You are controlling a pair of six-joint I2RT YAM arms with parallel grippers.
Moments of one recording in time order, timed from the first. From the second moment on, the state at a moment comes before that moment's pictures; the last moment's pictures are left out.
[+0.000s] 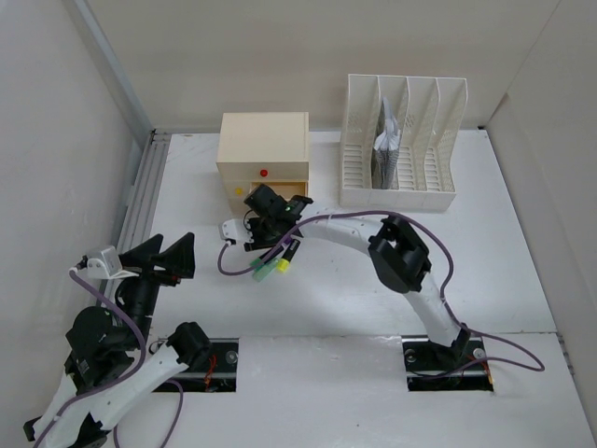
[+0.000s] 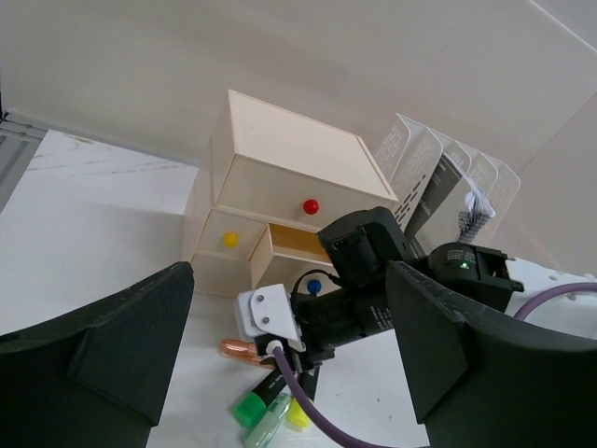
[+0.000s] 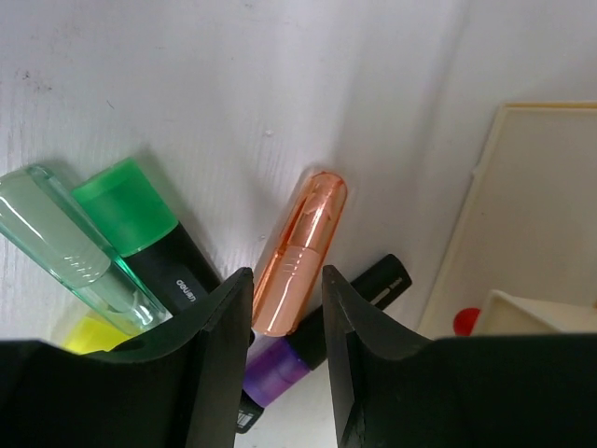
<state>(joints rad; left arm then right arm) -0.88 0.00 0.72 -0.44 -0.72 -0.28 0.97 2.25 1.87 -0.57 -0.20 -0.89</state>
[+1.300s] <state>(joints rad) -0.88 0.00 0.71 -0.44 -0.70 -0.27 0.98 2.37 1.99 -0.61 -0.12 -0.81</state>
